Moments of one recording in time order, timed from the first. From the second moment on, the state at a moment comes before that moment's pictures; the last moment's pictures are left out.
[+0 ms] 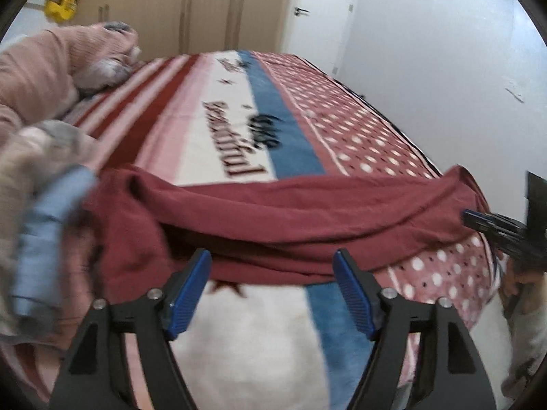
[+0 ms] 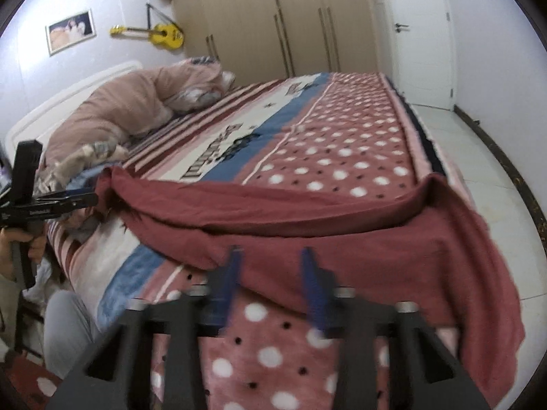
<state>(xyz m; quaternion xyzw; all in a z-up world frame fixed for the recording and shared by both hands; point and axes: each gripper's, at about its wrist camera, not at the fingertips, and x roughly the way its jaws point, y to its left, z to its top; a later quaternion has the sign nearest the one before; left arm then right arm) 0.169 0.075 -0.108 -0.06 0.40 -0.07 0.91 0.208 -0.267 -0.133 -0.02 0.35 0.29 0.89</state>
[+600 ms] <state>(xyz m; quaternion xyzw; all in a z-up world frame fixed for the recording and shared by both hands) 0.235 0.065 -0.154 -0.05 0.44 -0.13 0.89 0.284 -0.206 -0.170 -0.08 0.41 0.30 0.86</state>
